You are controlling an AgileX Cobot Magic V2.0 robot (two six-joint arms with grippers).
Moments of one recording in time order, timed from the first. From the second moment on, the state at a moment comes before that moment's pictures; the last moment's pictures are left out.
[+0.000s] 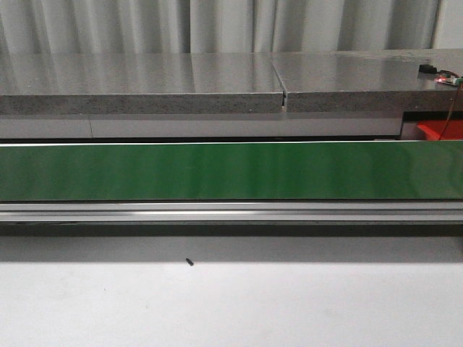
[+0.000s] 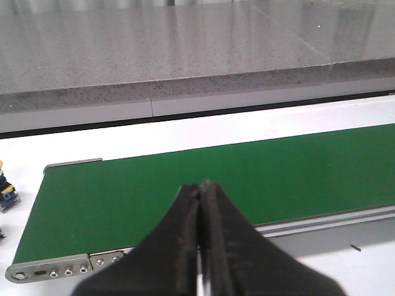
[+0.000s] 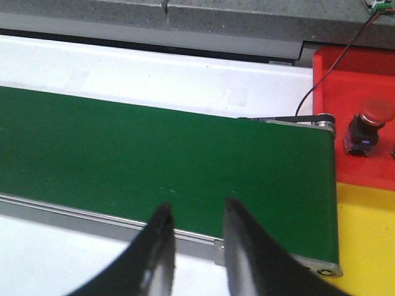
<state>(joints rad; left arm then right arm) -0.03 0.26 -0.41 -0.36 0.49 0.32 -0.05 0.69 -0.62 0.39 0.52 -0.35</state>
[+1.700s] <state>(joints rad) 0.09 0.64 -0.64 -0.02 0.49 -0.13 -0.05 0.65 -0.60 0.35 0.53 -0.36</state>
